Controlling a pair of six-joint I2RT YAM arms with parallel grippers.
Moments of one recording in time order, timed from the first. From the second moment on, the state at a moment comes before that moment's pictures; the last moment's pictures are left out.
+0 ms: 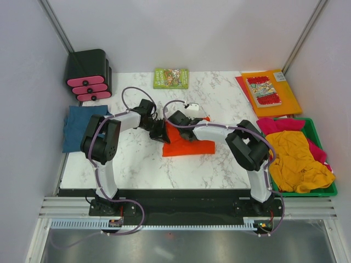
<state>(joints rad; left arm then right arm) -0.33 1.96 1.16 -0.39 0.67 -0.22 0.80 2.04 1.36 -0.34 0.61 0.85</state>
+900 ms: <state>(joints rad) -0.34 1.94 1.24 -0.67 0.49 -0.01 0.87 2.03 1.50 -0.40 0.62 0.65</state>
